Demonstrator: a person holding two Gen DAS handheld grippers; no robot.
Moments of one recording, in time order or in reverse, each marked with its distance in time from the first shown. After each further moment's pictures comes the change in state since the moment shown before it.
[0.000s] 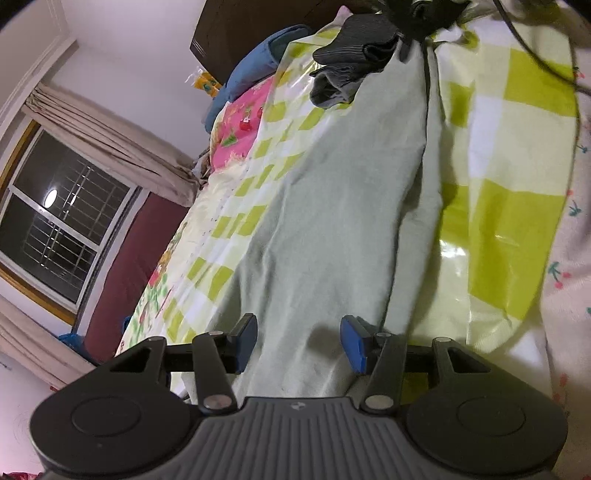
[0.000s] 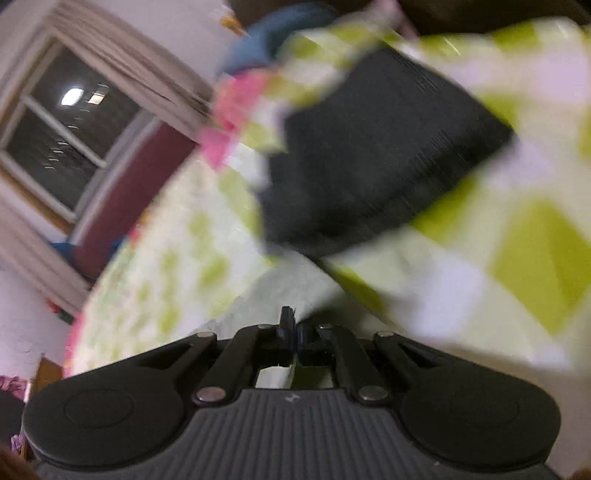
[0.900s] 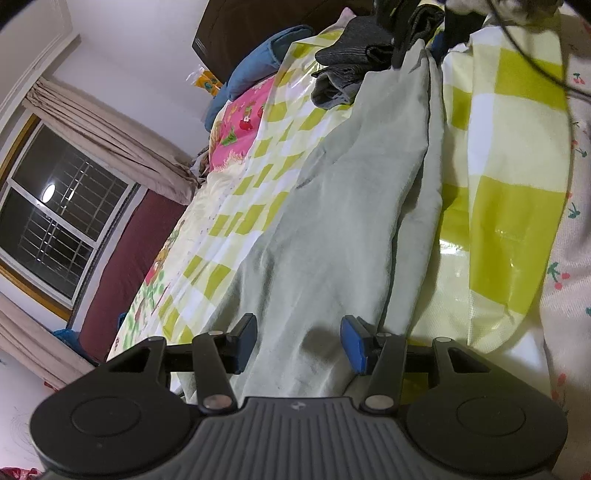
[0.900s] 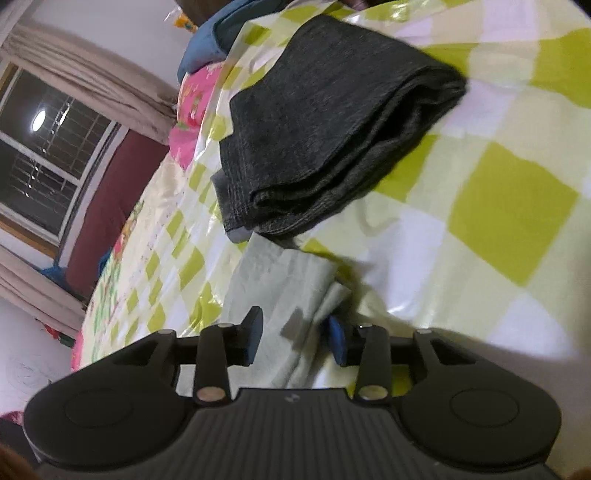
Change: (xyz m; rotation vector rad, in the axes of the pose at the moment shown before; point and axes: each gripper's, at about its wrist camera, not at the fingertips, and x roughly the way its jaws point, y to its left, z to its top) left arm 0.003 0.003 -0.001 -0.022 0.002 -0.007; right arm 0.011 -0.005 -0.001 0.111 0.044 -0.018
